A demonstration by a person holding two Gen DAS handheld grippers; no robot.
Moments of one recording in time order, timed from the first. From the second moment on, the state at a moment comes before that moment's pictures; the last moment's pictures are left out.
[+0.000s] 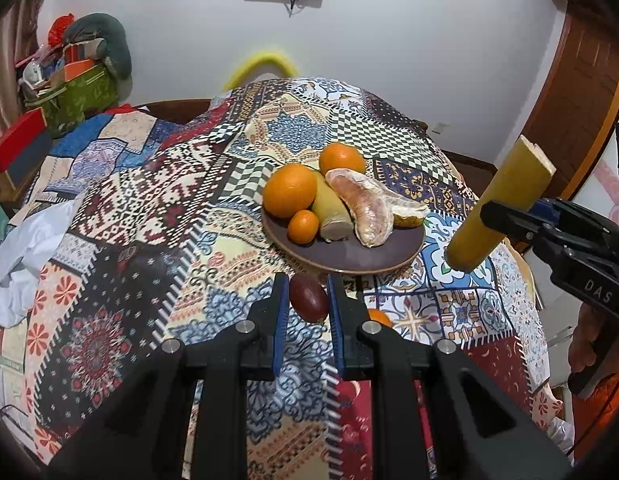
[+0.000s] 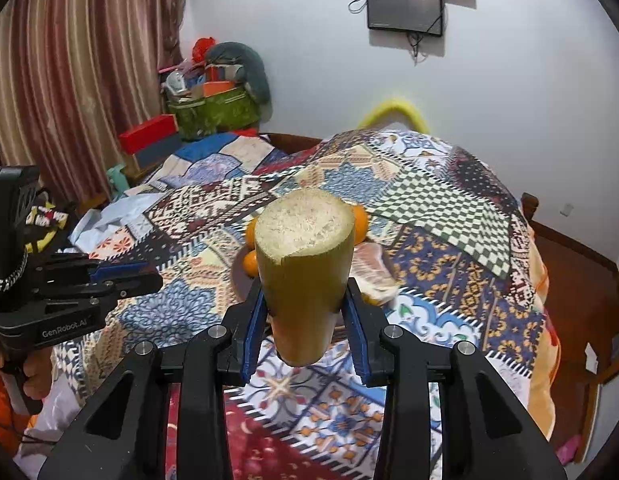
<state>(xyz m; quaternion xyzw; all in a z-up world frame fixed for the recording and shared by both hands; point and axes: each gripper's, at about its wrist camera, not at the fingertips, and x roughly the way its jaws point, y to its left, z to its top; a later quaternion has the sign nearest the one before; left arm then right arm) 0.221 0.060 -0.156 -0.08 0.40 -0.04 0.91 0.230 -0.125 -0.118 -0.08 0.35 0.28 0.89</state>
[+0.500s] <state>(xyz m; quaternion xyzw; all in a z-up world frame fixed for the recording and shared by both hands) 0.269 0.040 -0.176 -0.07 0.42 -0.06 0.90 0.265 -0.133 -0.147 -0.07 0.37 0.26 0.89</state>
